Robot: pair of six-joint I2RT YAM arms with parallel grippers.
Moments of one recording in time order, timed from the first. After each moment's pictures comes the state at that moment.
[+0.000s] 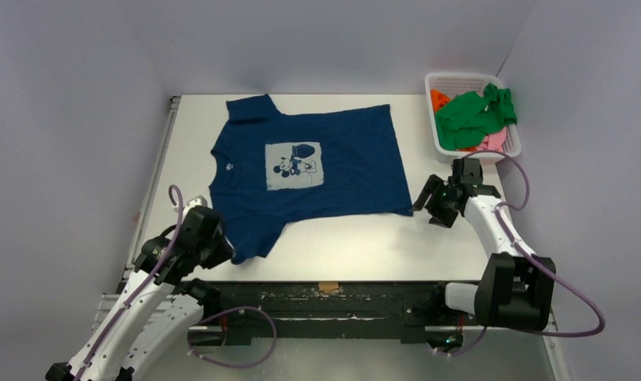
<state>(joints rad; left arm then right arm) -0.47 0.60 0.73 -1.12 -0.20 -0.87 -0.10 1.29 0.79 -0.61 -0.25 0.49</state>
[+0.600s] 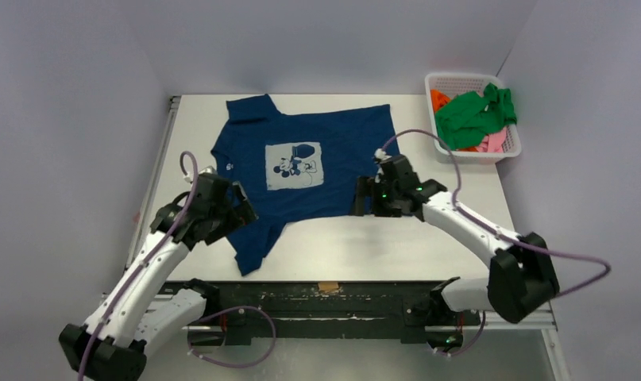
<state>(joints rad) -0.43 0.81 0.88 -1.06 -0.18 -0.86 0.41 1.26 0.87 -0.54 -0.14 0.49</state>
